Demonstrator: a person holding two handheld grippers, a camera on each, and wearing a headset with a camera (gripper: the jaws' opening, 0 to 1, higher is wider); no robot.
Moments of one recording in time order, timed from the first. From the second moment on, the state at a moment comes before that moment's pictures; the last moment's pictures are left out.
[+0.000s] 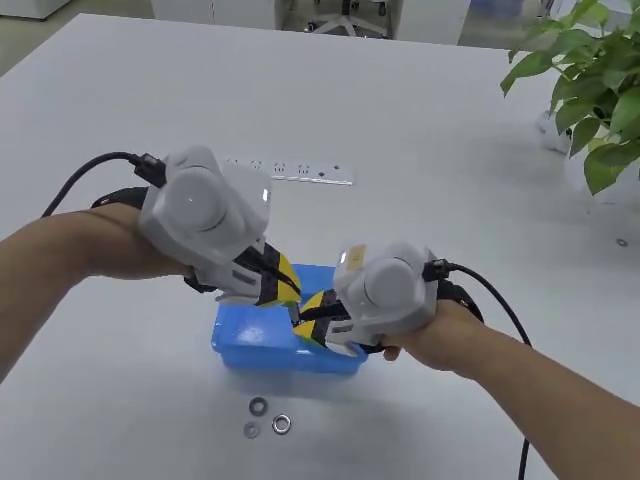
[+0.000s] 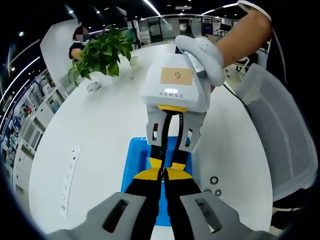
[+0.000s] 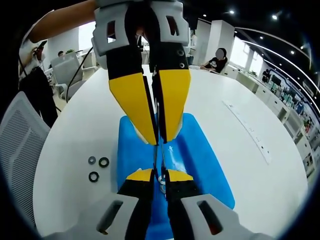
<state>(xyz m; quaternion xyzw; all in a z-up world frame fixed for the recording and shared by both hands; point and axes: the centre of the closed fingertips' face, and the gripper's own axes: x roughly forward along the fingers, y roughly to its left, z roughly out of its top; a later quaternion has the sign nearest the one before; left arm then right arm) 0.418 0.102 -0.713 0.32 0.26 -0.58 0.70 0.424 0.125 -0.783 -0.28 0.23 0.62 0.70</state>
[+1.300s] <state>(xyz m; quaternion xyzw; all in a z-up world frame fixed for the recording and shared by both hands) 0.410 0.103 -0.694 0.33 0.26 -0.58 0.70 0.417 0.124 -0.767 -0.28 0.22 0.61 0.71</state>
